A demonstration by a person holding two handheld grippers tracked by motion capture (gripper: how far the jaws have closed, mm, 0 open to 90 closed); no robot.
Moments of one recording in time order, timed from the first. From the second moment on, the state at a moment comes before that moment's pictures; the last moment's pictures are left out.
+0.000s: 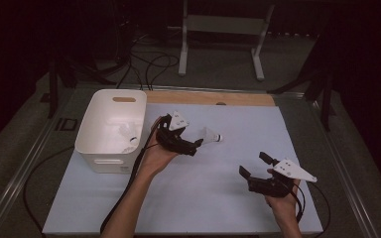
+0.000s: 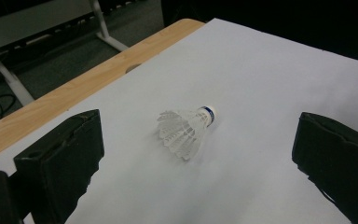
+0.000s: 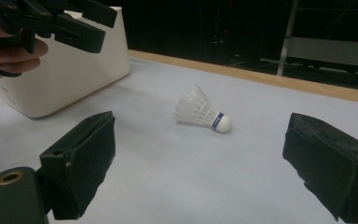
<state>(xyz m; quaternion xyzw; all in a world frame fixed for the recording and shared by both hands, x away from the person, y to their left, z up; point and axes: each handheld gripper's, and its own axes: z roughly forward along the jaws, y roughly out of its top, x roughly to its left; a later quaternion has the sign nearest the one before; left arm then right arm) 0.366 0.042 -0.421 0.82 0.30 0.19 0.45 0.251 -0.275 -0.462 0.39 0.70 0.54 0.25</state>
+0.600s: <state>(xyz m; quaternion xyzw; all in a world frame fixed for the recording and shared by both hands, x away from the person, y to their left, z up) 0.378 0.029 -0.434 0.83 0.30 0.18 0.44 0.252 -0.276 -0.461 0.39 0.70 0.55 0.25</state>
